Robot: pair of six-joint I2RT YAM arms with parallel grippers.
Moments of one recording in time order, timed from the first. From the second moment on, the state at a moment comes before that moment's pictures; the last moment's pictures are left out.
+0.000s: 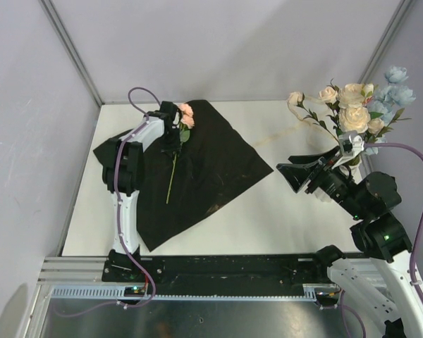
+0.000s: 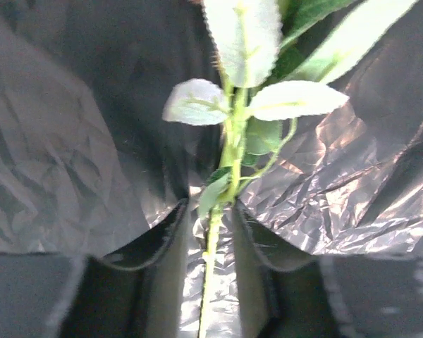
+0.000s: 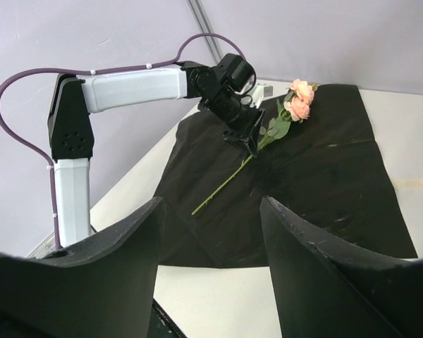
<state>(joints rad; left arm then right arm) -0.21 2.24 1.79 -0.78 -0.02 -0.24 0.44 0.57 0.97 -0.31 -0.31 0.42</state>
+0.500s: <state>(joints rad) -0.21 2.24 1.79 -0.78 0.04 -0.23 0.46 0.60 0.96 -0.31 -0.30 0.42</state>
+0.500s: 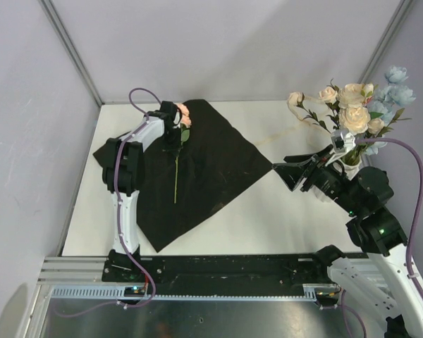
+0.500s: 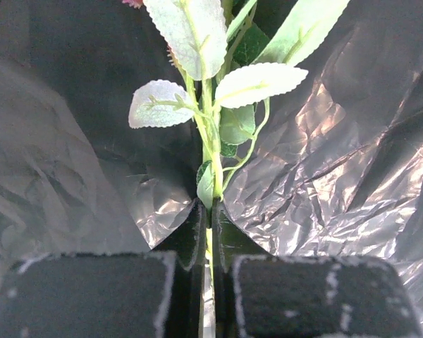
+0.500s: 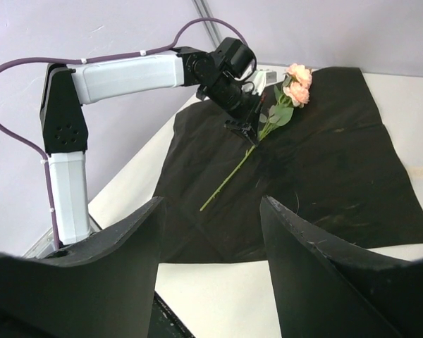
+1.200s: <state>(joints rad) -0.21 1.80 1.72 -0.78 0.14 -0.29 0.58 0.75 0.95 -0.22 -0.25 0.49</state>
